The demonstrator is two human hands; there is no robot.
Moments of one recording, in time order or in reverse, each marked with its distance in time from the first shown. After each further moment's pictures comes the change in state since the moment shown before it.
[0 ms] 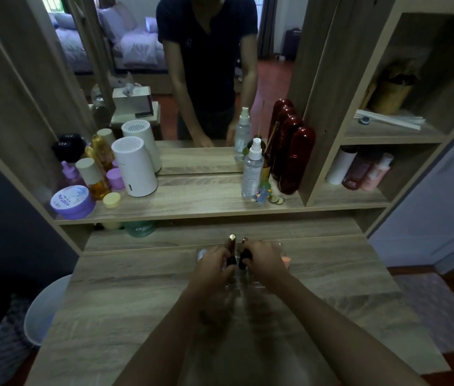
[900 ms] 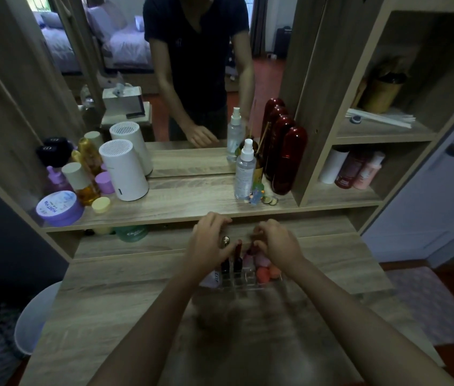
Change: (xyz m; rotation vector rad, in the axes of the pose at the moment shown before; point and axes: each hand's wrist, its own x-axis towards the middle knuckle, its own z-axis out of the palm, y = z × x) left_hand 0.027 0.028 -0.041 0.045 0.225 0.258; right_hand 0.013 0.028 -0.037 -0.085 0.132 0.043
